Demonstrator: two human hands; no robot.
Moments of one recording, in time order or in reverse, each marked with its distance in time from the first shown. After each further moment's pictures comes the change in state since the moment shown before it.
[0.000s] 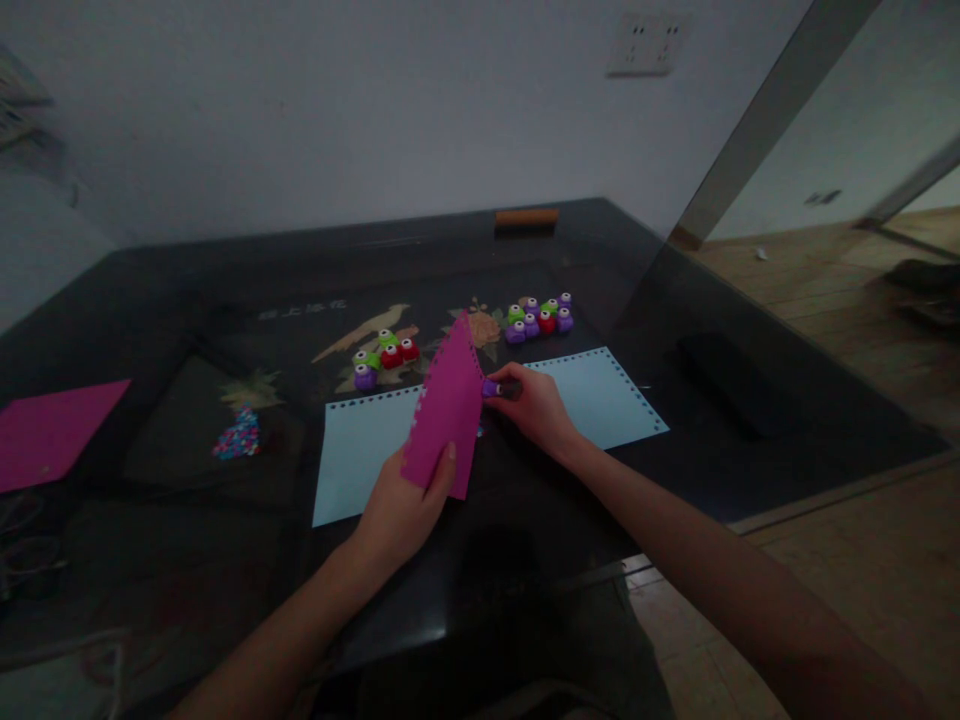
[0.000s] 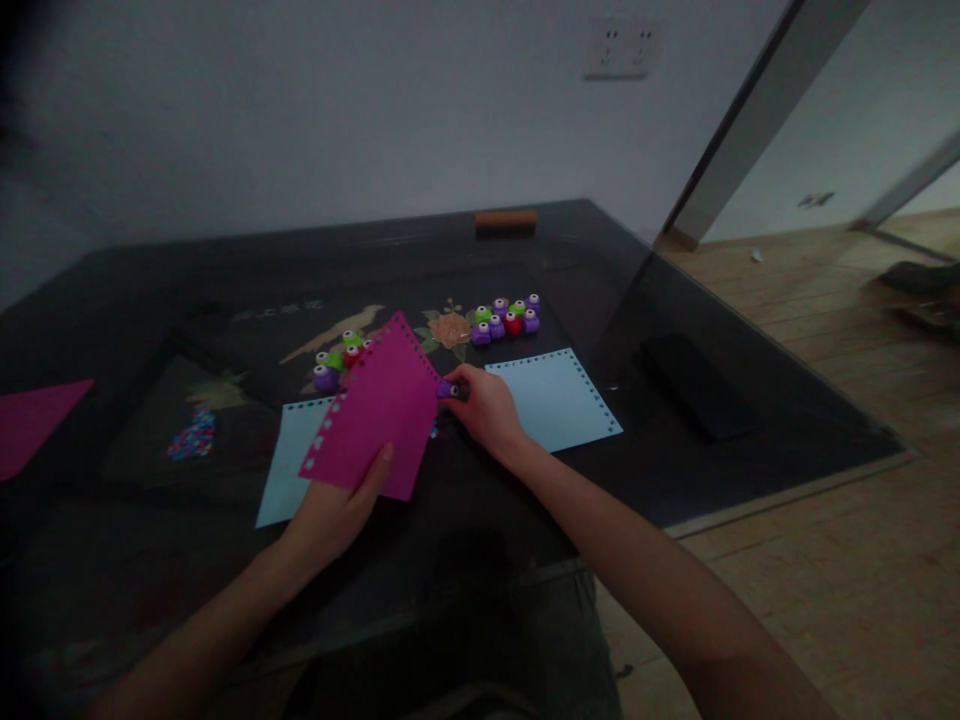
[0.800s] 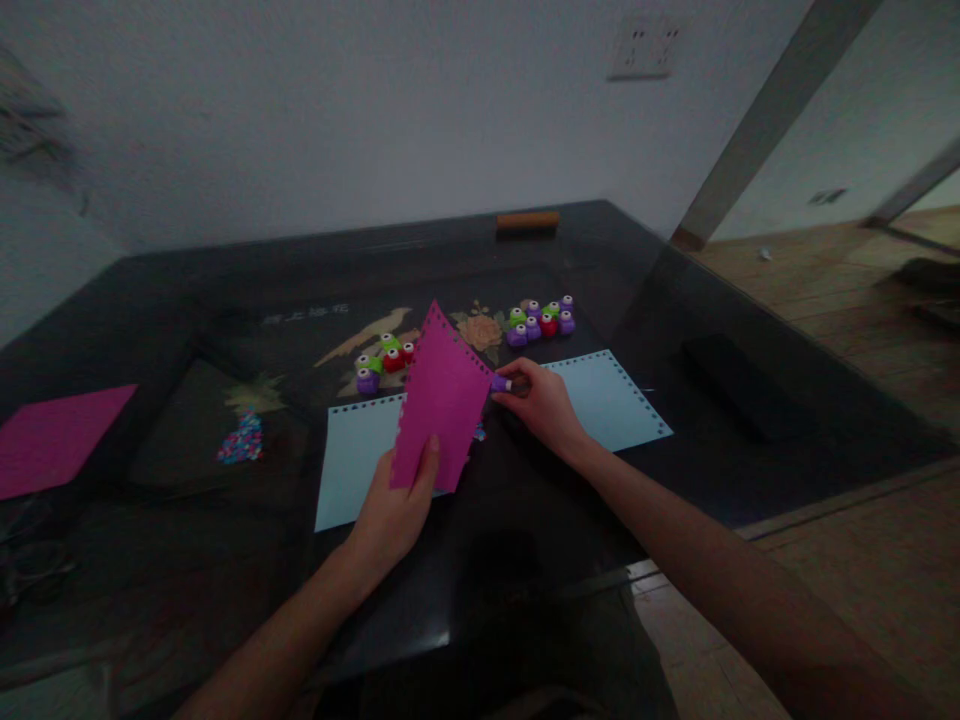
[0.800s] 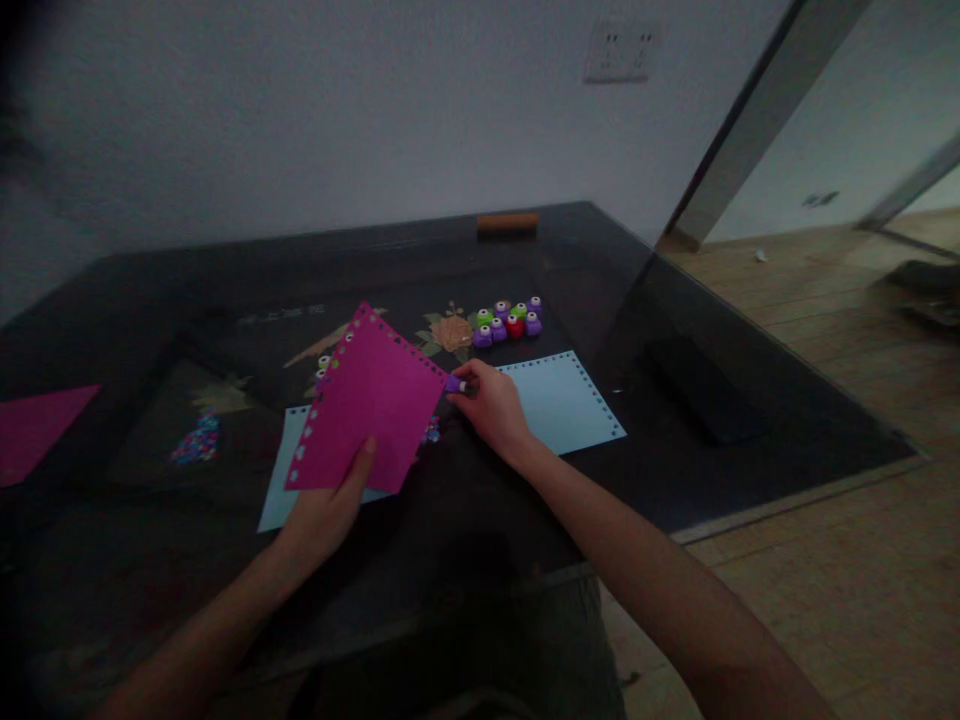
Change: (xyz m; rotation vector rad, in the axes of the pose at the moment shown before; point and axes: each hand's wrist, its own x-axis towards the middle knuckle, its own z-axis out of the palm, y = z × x) left_hand 0.002 -0.001 -0.004 -0.119 0.057 -0.199; right_hand 0.004 0.007 -0.002 0.091 0.049 0.032
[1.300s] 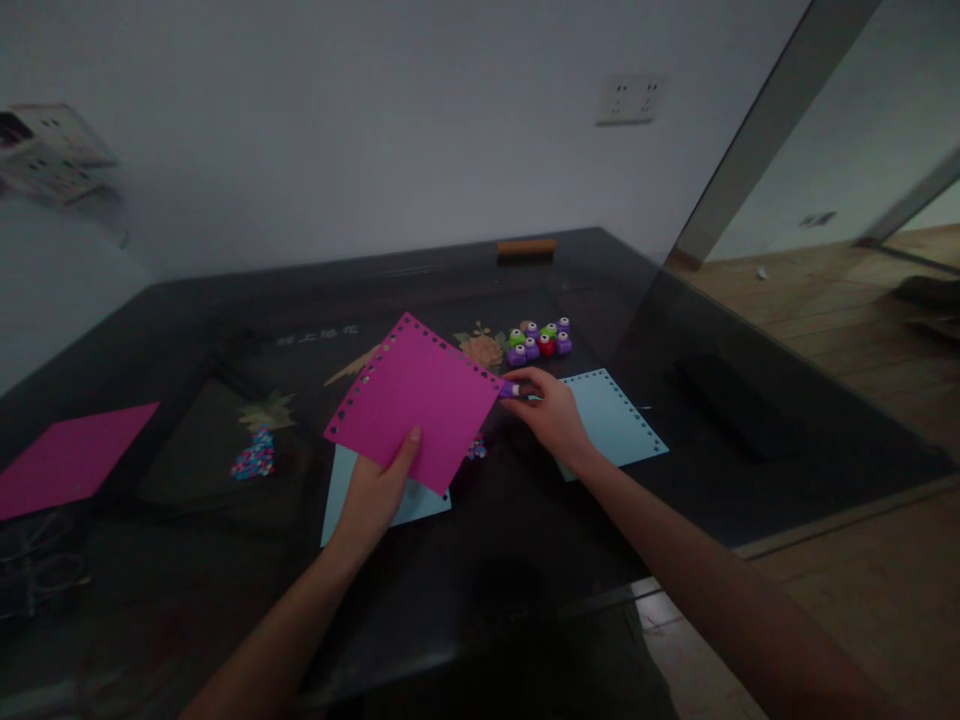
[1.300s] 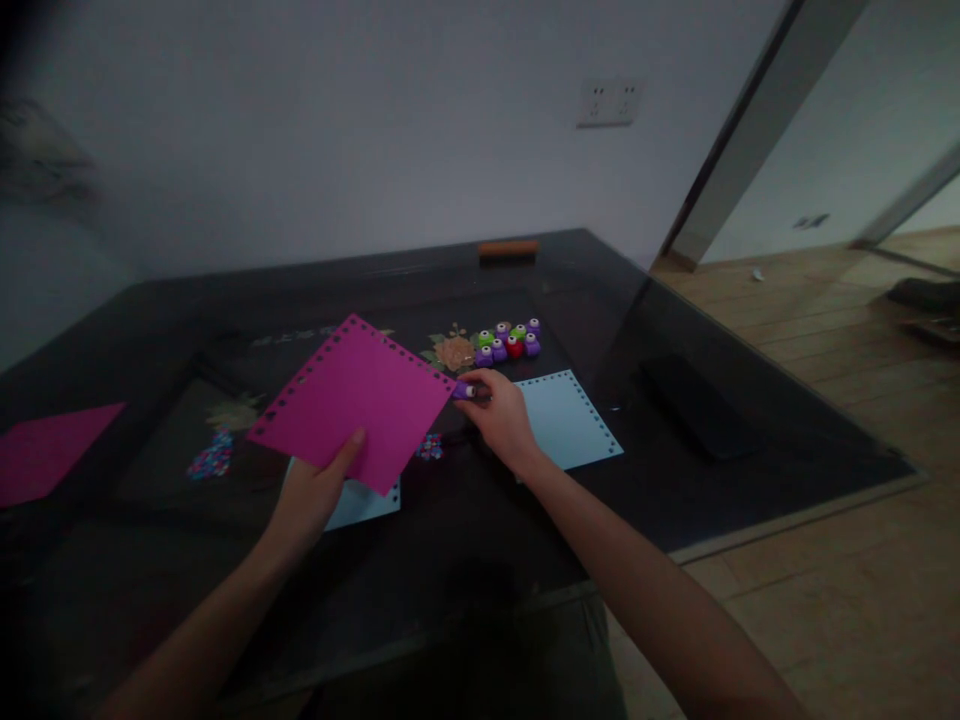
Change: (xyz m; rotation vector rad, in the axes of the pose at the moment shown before) left_hand 0.023 -0.013 -0.009 -0.228 0.203 -0.298; right_hand 0.003 -0.005 -0.012 0.257 0.057 0.024
